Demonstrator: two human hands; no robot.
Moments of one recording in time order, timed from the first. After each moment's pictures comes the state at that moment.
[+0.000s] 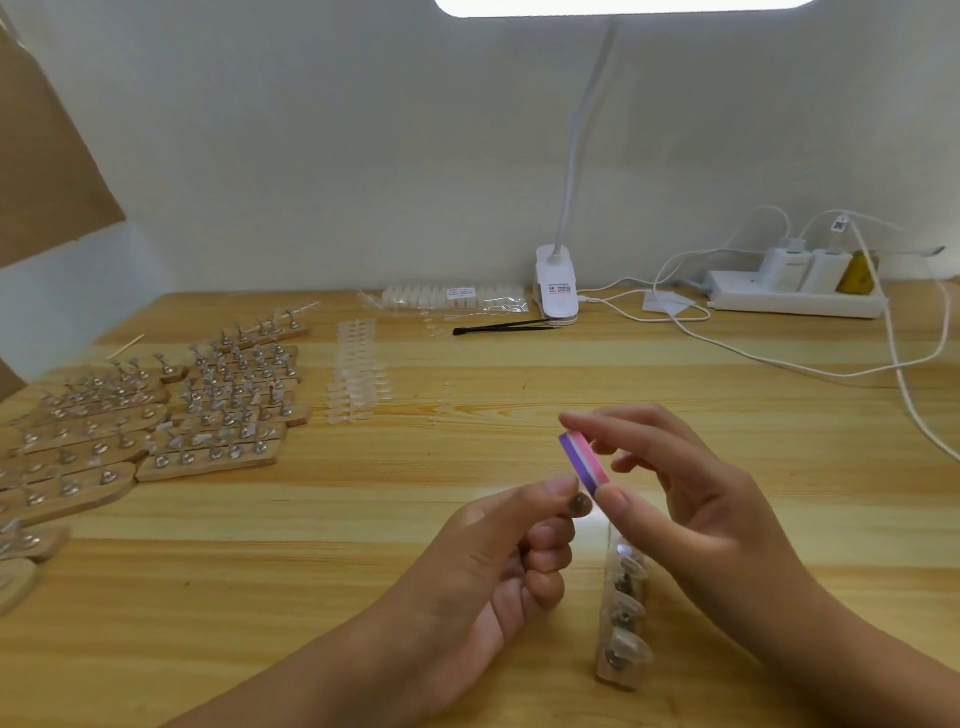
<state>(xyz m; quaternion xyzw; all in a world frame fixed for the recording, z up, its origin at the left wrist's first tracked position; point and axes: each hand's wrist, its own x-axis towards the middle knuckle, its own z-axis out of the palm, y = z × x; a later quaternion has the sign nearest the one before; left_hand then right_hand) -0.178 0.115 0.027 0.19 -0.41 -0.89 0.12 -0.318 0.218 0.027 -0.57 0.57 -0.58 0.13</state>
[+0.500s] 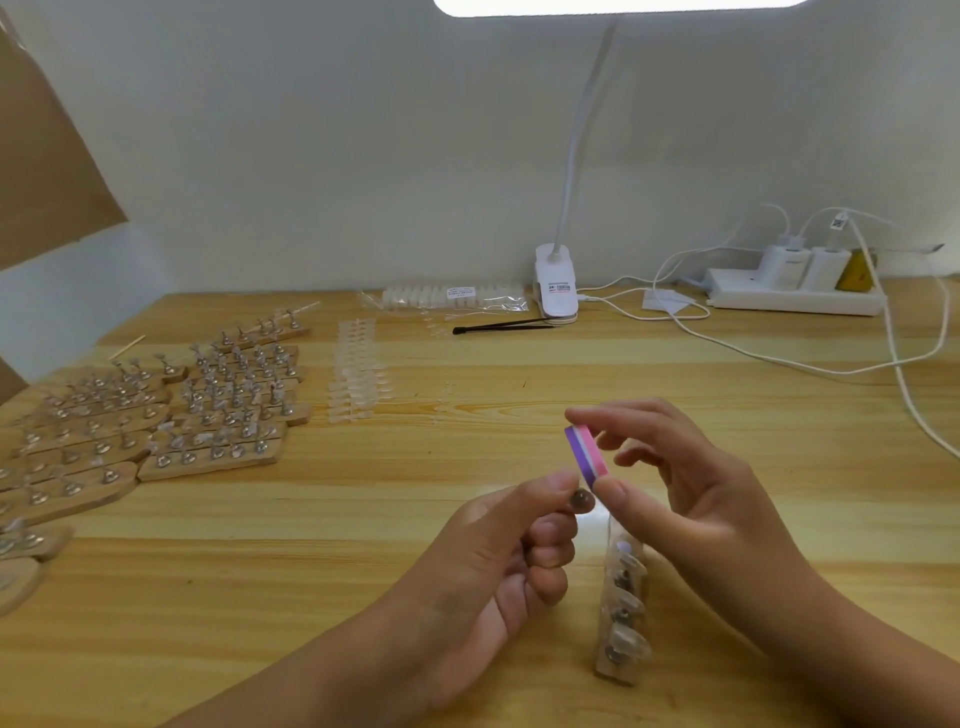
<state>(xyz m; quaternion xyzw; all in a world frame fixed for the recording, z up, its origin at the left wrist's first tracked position) -0.179 0.118 0.031 0.20 -0.40 -0.88 0.12 -0.322 0.219 0.028 -0.56 0.58 -0.58 0.14</state>
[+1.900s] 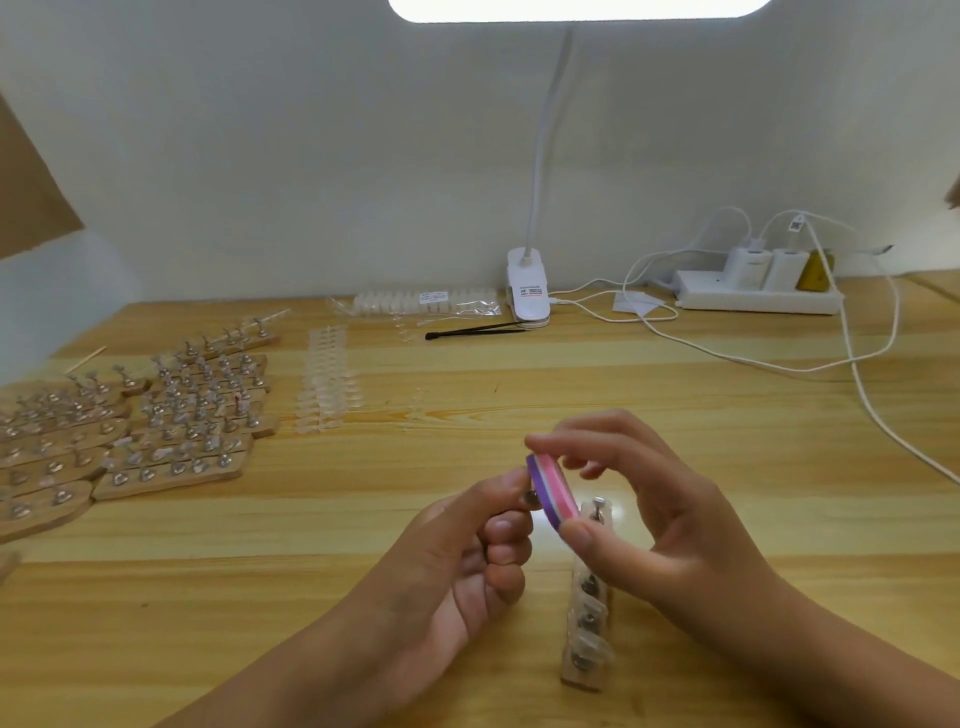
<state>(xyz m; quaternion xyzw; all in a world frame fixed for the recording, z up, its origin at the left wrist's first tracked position) -0.181 0.114 0.029 0.21 -0.38 -0.89 0.12 -0.325 0.223 0.029 -0.61 0.57 -0.54 0.09</state>
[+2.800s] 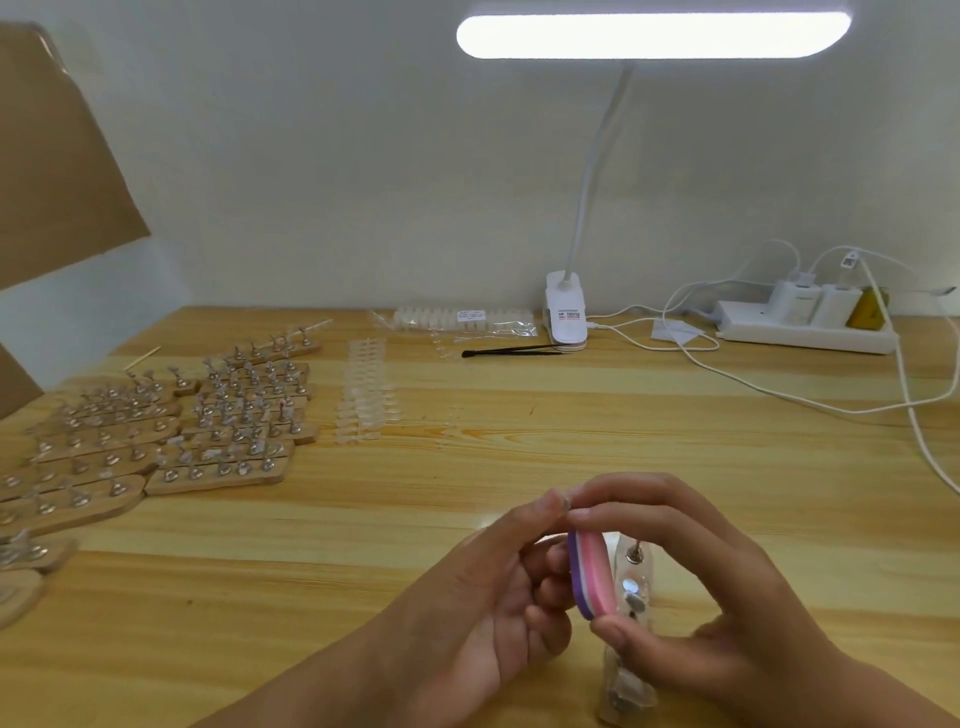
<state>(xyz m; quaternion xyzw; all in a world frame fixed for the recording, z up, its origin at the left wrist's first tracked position) -0.172 0.113 0.032 0.14 -0.36 -0.92 0.08 -0.323 0.227 0.025 -0.70 0.52 -0.48 -0.02</state>
